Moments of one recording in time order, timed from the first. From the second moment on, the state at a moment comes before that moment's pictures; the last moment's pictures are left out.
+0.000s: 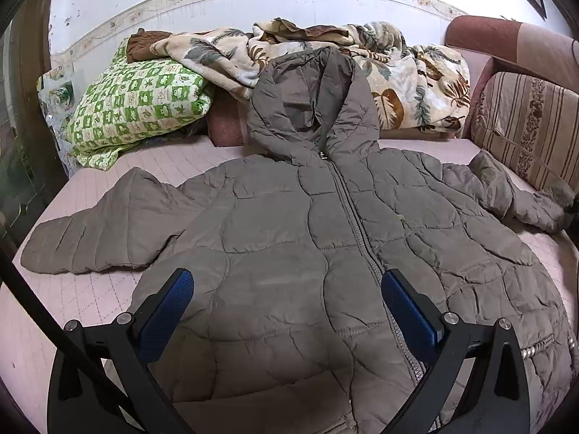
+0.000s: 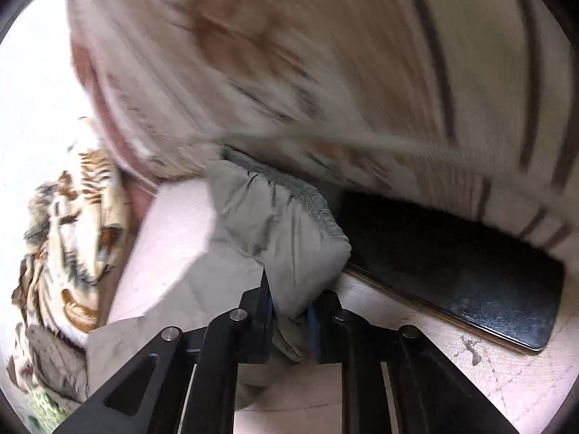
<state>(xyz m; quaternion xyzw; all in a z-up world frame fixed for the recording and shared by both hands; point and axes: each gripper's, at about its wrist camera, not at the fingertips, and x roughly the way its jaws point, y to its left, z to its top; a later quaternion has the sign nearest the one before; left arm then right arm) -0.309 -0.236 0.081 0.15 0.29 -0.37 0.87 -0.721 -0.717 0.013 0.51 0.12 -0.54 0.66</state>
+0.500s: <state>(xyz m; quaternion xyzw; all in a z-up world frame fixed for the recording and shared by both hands) -0.287 -0.211 0.089 0.12 0.31 -0.34 0.88 -0.626 -0.627 0.242 0.27 0.07 -0.49 0.83</state>
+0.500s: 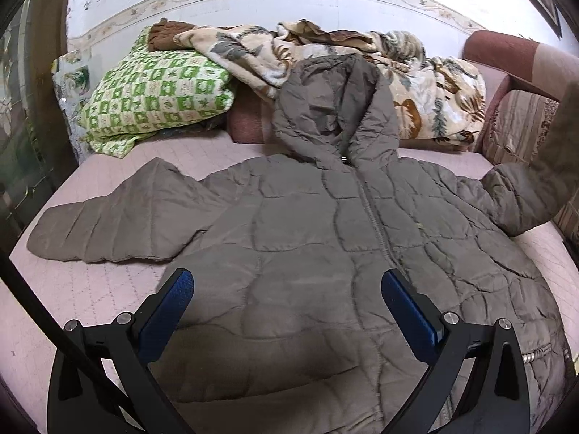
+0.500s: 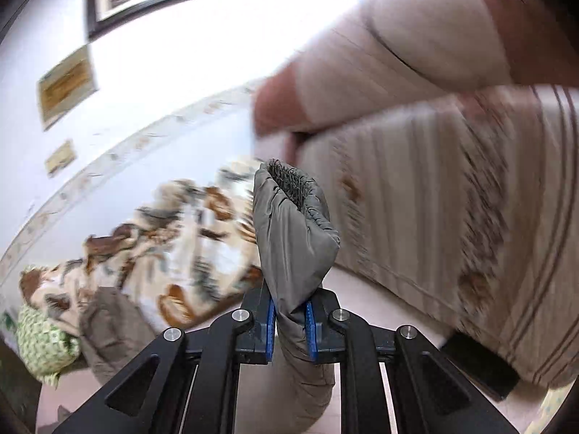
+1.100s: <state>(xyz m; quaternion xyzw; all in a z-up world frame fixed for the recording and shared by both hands) -0.258 -0.164 0.102 0.08 0.32 -0.31 0.89 -0.489 -0.530 0.319 0.19 0.11 -0.38 0.90</state>
